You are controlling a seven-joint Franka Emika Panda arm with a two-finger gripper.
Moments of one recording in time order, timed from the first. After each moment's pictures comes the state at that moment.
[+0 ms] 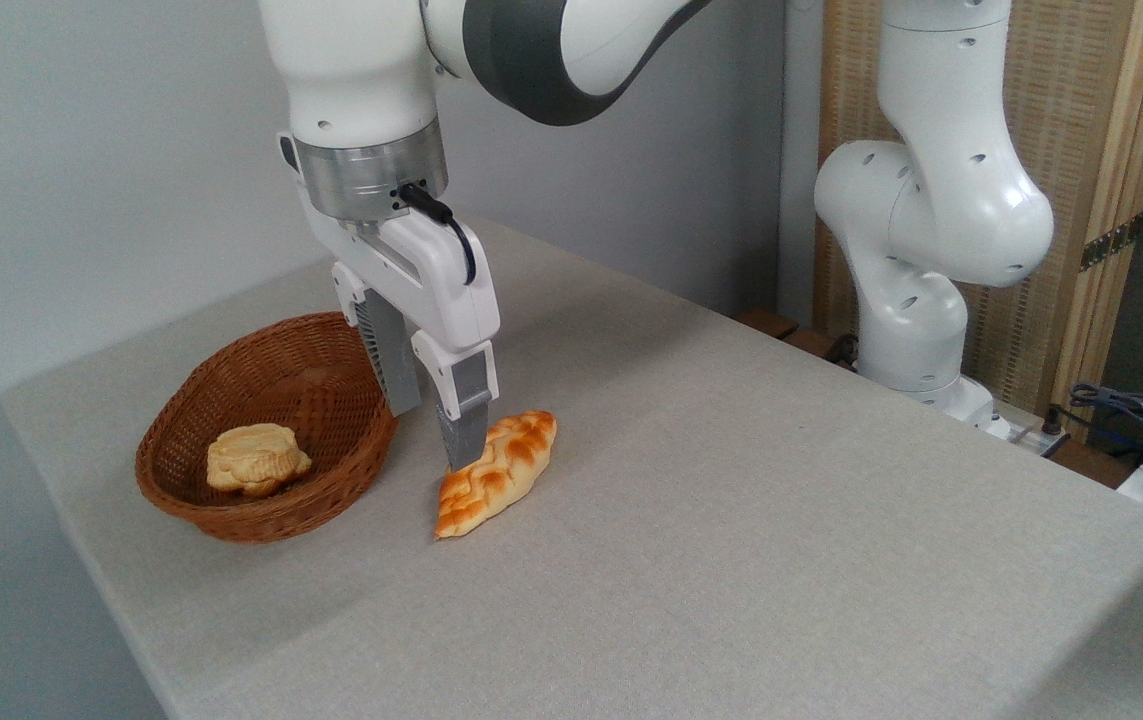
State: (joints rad) arm -0.08 0.02 0.02 -1.76 -0.09 1.79 0.79
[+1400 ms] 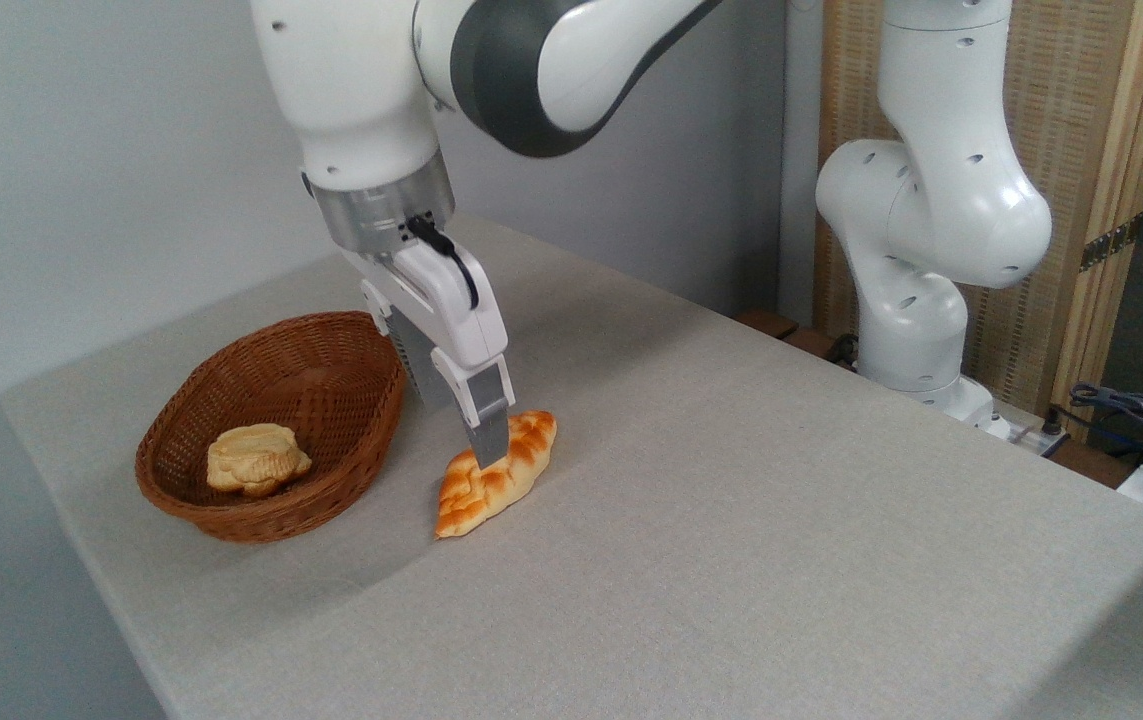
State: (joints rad) arm -0.13 0.01 0.02 -1.86 -0.09 1.77 0.79
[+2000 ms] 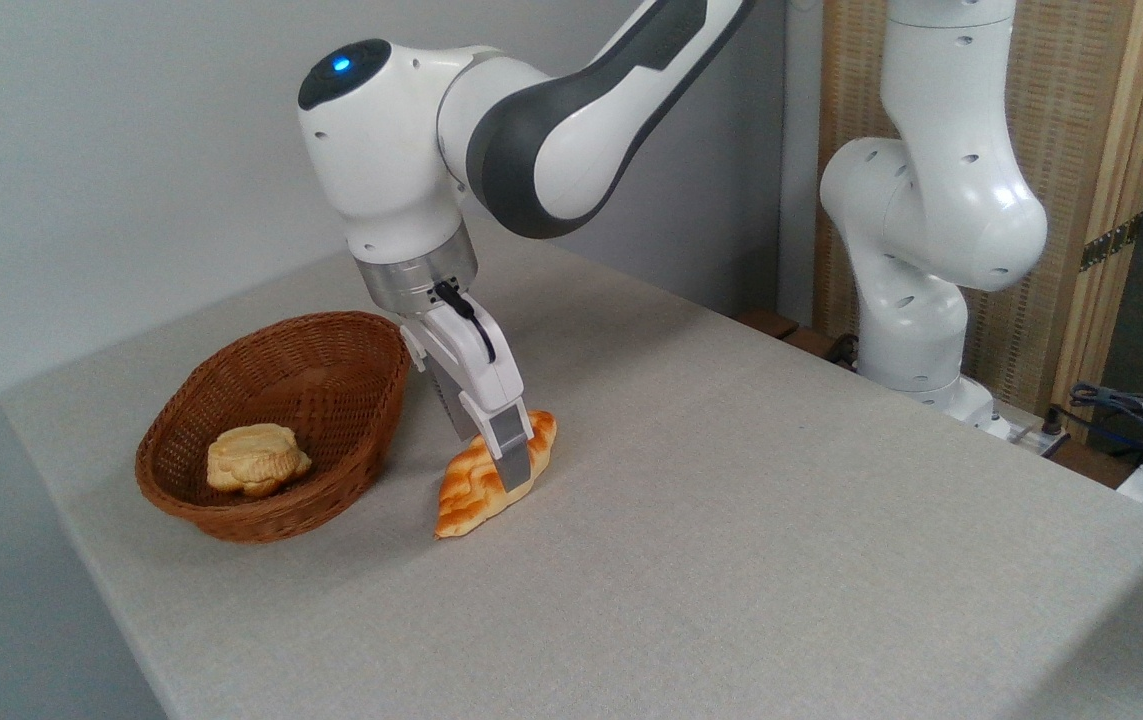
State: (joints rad) arm -0.21 -0.01 0.02 -2.07 -0.09 1.92 0.75
